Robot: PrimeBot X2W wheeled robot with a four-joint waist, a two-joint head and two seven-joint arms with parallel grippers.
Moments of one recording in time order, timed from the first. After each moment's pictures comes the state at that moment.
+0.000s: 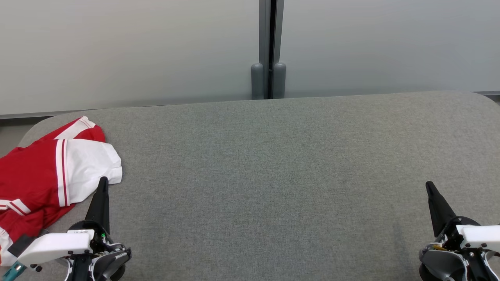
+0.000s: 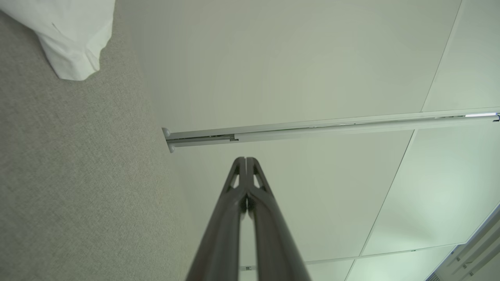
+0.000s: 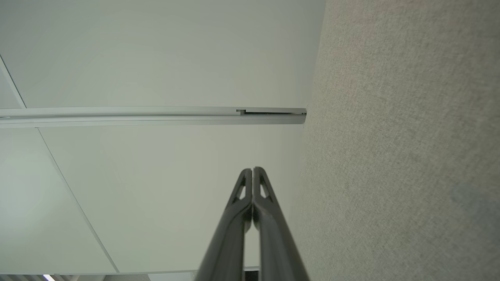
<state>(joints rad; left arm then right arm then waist) -0.10 0.05 0.11 0.25 -1.61 -0.13 0.11 -0.11 -0.05 -0.11 0.24 1.61 0.13 0.11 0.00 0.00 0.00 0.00</state>
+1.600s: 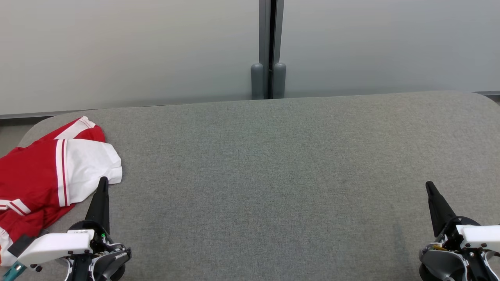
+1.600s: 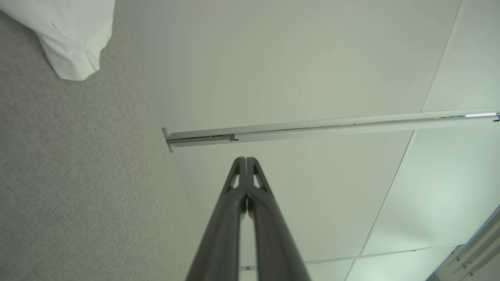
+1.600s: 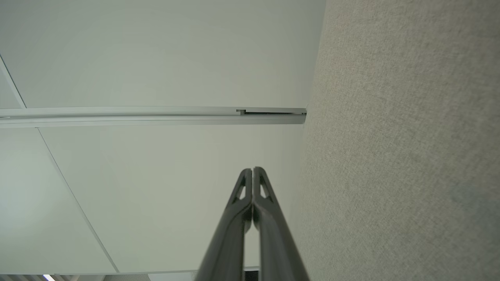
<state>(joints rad) -0.10 0.05 0.11 0.25 -1.61 -0.13 0.11 -0.11 -0.05 -0.11 0.24 1.61 0.13 0.11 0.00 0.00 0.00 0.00</state>
